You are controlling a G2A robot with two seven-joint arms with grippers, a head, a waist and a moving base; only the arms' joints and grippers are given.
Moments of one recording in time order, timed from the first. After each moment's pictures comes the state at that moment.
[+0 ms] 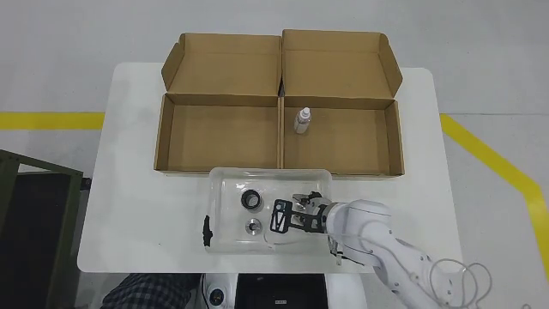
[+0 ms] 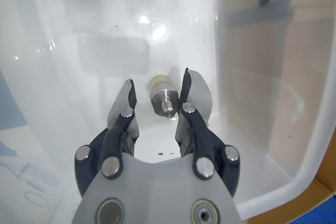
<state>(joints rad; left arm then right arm) -0.01 -0.37 -0.75 -1.25 2.03 -0.40 0.22 -1.27 -1.14 0.88 -1.99 -1.46 -0.63 1.04</state>
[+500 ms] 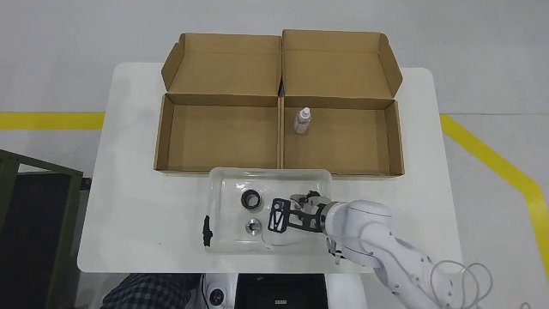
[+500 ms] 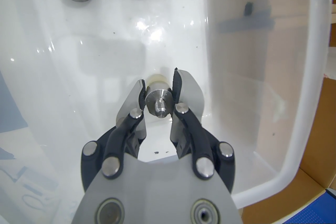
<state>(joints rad) -0.01 -0.37 -0.75 -1.25 2.03 -0.40 0.22 -1.26 -1.14 0.88 -2.01 -1.47 -0.62 1.03</state>
